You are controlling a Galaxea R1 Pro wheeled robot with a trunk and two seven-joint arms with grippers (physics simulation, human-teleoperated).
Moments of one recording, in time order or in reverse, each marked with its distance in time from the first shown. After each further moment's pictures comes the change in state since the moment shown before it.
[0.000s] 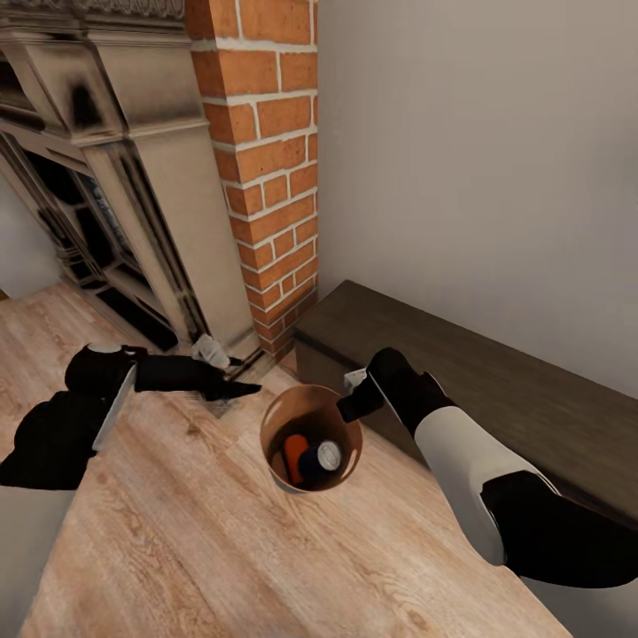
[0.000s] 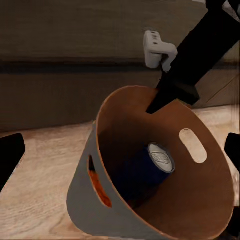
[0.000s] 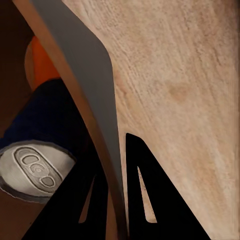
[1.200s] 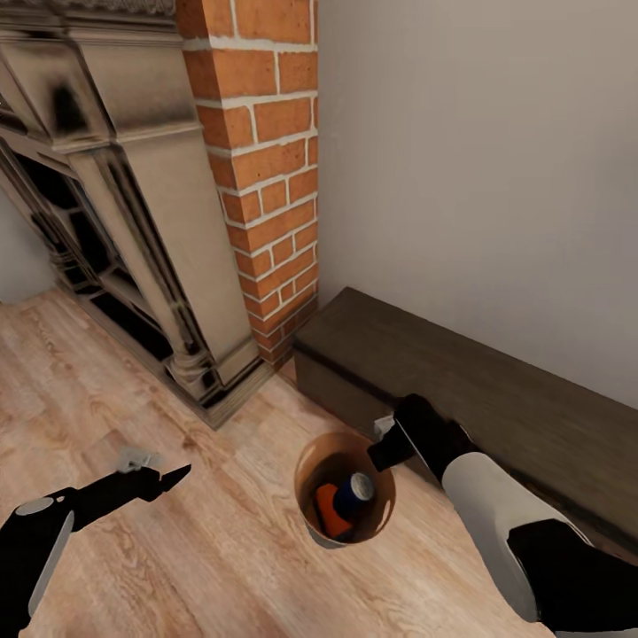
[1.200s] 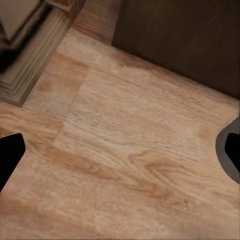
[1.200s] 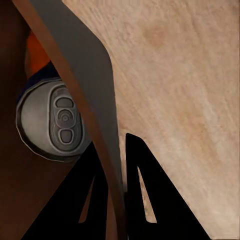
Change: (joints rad) left arm 0.504 -0.037 0.419 0.188 -0.014 -0.427 0.363; right arm 0.171 -0.104 -0.009 0.000 0.004 0.000 -0.031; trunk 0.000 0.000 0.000
